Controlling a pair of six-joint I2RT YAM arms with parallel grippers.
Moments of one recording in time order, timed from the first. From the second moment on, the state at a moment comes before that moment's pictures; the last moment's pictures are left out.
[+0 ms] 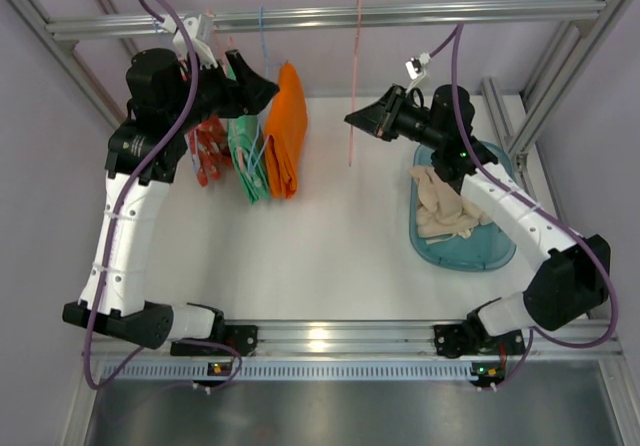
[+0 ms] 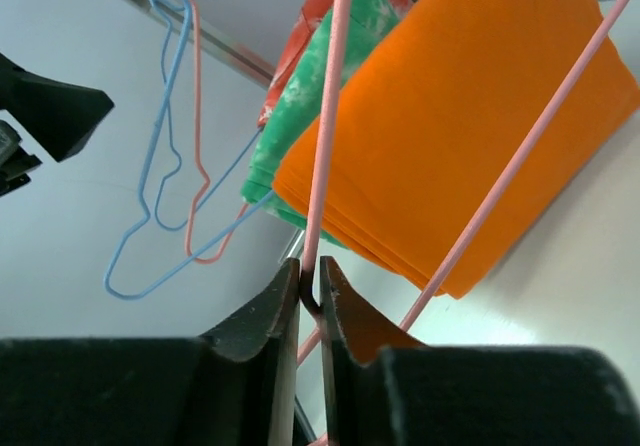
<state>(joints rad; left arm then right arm) -0.25 1.32 1.81 -0.66 0.32 -0.40 0.45 1.43 1.26 0.14 -0.50 0.82</state>
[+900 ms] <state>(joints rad) -0.25 1.52 1.86 -0.66 0.40 -0.55 0.34 1.28 1.26 -0.03 -0.46 0.74</state>
